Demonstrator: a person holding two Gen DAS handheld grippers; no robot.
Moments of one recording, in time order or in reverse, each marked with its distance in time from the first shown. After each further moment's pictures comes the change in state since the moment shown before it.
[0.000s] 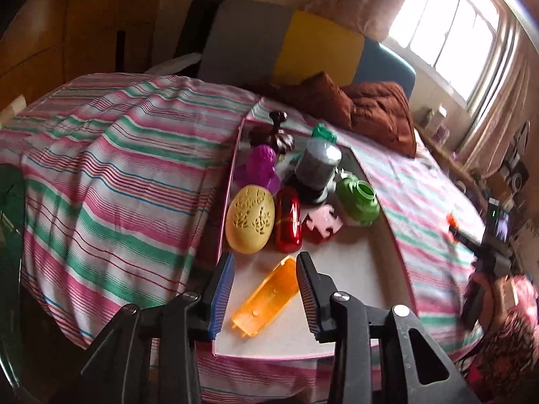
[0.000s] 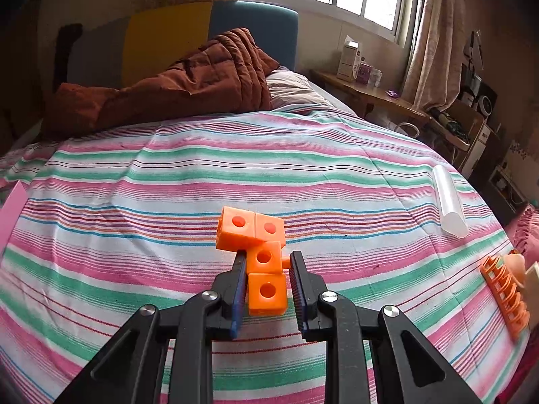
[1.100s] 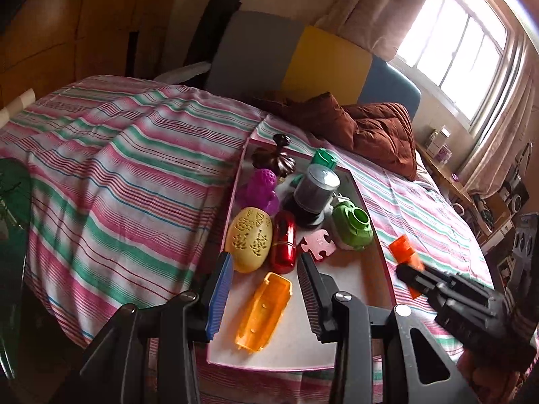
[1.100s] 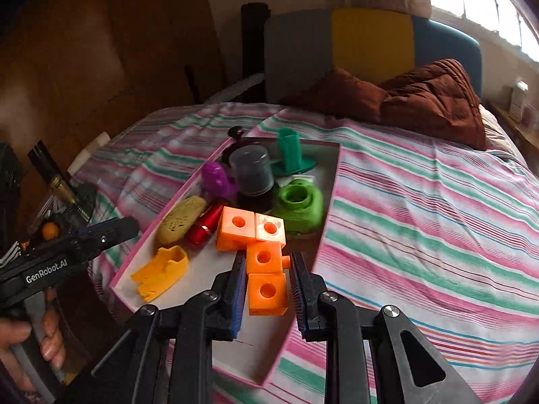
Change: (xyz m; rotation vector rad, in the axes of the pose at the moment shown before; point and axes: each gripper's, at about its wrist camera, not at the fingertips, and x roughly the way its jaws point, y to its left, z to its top) left arm -0.010 -0.002 0.012 -0.046 -0.043 0.018; right arm -0.165 0.214 -0.049 -0.311 0.052 0.663
